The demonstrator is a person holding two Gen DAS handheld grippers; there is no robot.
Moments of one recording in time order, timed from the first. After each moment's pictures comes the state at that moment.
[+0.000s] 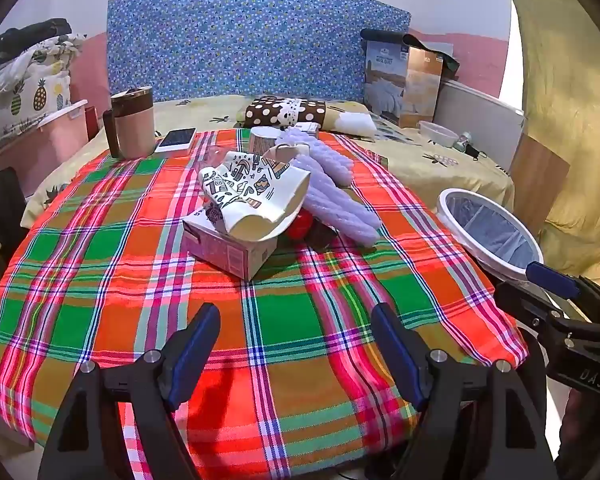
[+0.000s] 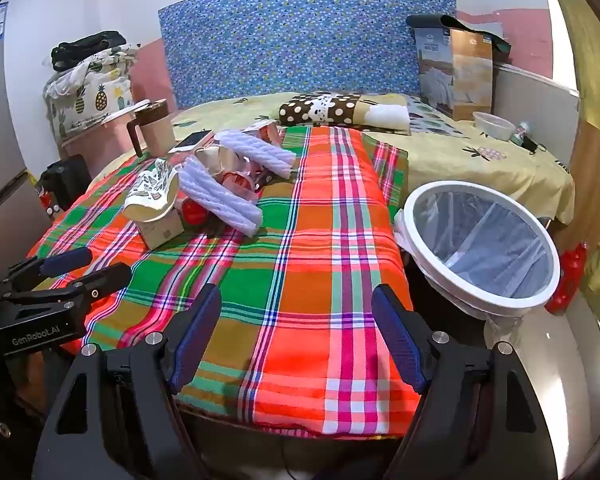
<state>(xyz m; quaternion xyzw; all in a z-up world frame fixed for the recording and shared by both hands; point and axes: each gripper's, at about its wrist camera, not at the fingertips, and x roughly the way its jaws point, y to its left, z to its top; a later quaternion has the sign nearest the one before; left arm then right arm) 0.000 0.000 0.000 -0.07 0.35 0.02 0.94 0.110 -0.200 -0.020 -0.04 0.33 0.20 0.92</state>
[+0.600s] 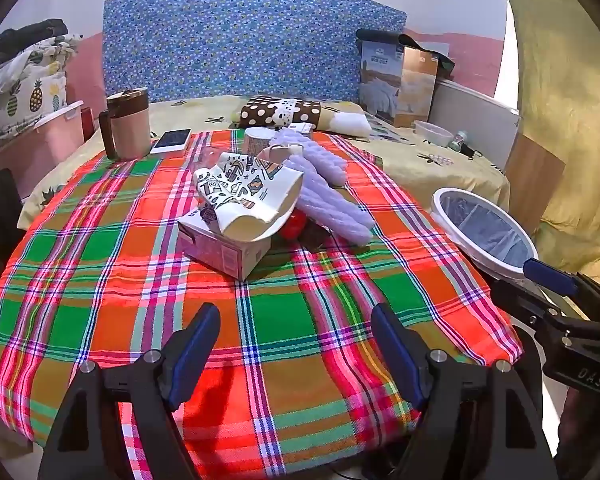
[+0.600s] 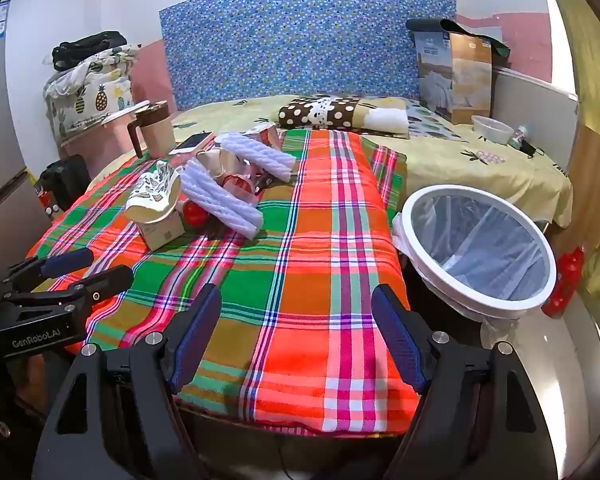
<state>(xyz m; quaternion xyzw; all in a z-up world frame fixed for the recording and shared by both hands) 0.001 -0.007 0.004 -0.07 0.35 0.02 0.93 0.108 -0.200 -0.018 -0.05 0.33 0.20 0.92</state>
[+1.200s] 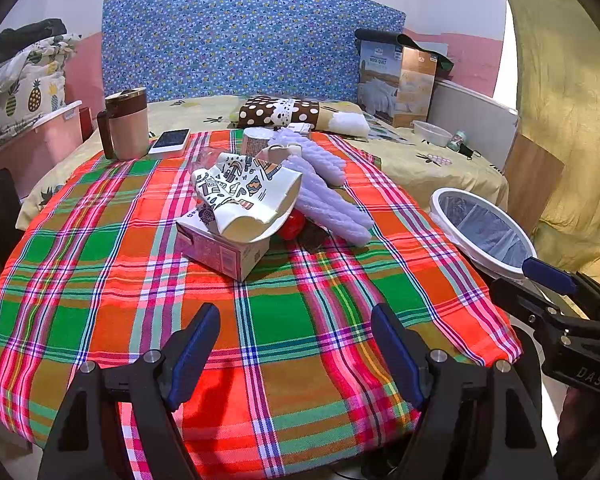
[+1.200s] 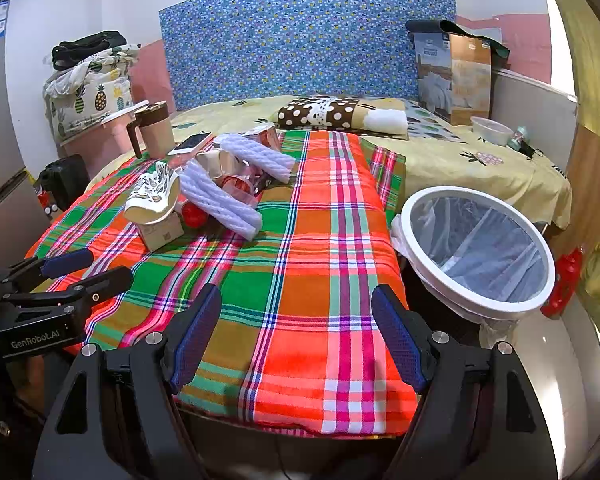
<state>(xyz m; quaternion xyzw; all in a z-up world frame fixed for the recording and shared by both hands) 0.000 -0.003 0.004 -0.07 0.35 0.01 0.93 0.109 -0.200 -0.016 -0.05 0.33 0.20 0.92</state>
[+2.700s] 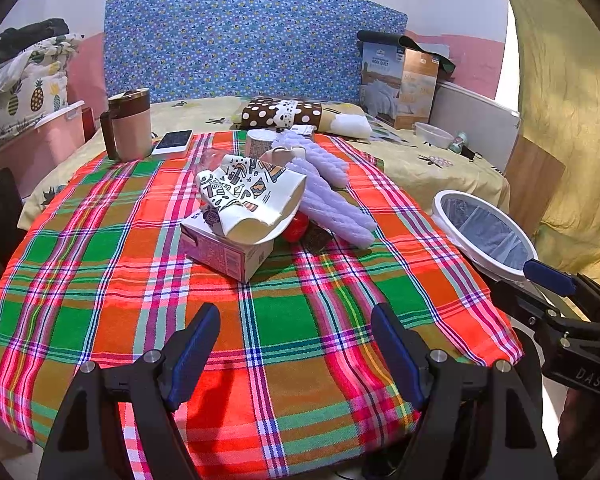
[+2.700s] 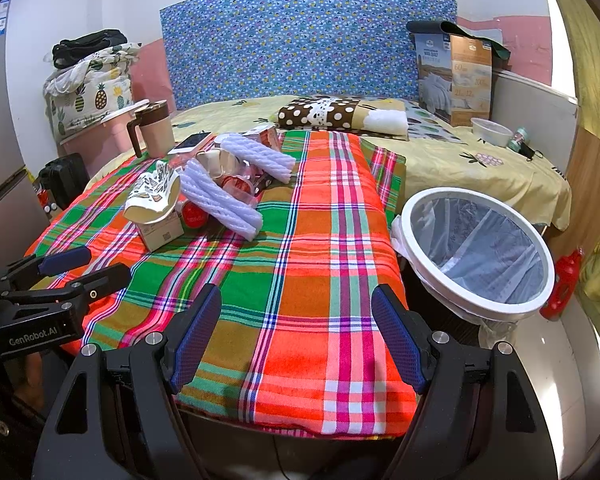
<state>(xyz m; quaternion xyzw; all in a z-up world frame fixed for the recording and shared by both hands) 0.000 0.000 0.003 -0.07 0.35 0.01 0.94 0.109 -0.199 -0.015 -0.05 0.33 0.20 0.92</state>
